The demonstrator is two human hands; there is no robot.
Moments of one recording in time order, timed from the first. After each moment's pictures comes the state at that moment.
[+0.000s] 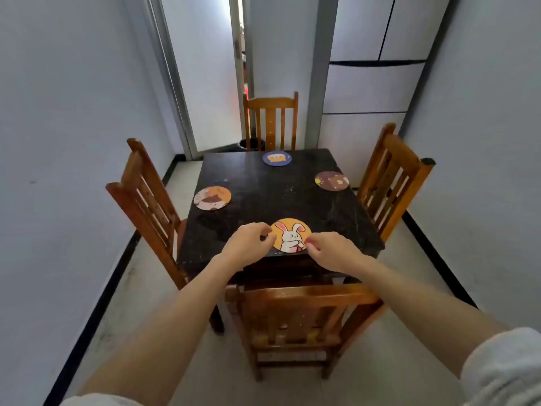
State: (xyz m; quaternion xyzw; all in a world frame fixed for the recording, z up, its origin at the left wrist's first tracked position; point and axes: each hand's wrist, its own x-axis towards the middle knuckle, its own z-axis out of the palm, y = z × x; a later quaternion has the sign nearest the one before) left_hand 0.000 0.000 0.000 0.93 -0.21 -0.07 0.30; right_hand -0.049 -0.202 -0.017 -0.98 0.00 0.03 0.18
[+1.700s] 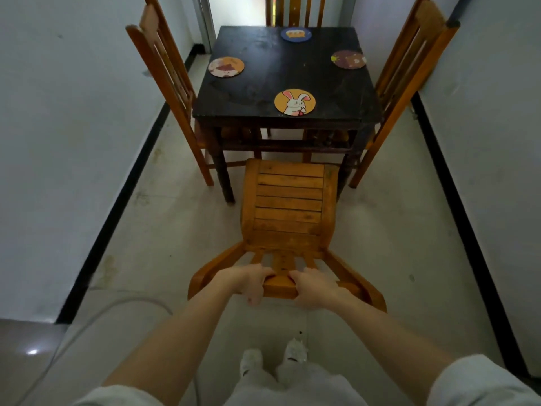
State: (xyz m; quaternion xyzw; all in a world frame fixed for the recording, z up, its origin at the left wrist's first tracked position) left_hand -0.392 0.028 -0.167 0.82 -0.20 -0.53 0.05; right_hand -0.444 -0.136 -0.169 -0.91 -0.10 0.37 0.13
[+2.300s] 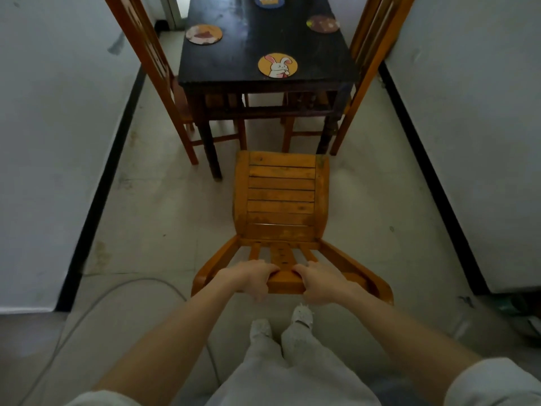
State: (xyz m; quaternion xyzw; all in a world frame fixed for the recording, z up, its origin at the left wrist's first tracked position) left_hand -0.520 0.085 -0.163 0.81 -0.30 -0.50 0.04; right_hand -0.583 -0.078 -0.159 -0.92 -0.05 0.37 0.14
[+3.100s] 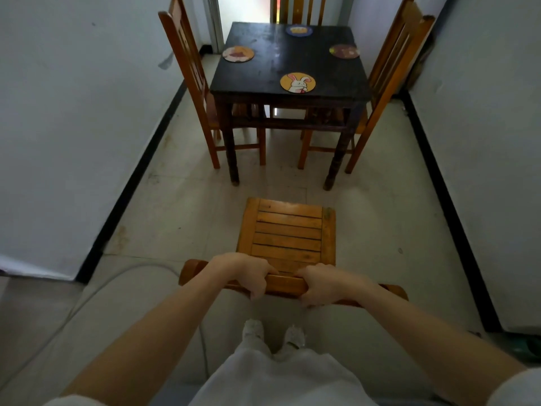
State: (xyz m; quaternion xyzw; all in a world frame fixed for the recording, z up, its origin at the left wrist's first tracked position) left_hand -0.598 0.066 -0.095 0.80 -0.24 -0.55 0.04; right_hand -0.645 -0.104 -0.100 -0.88 -0.13 0.43 0.17
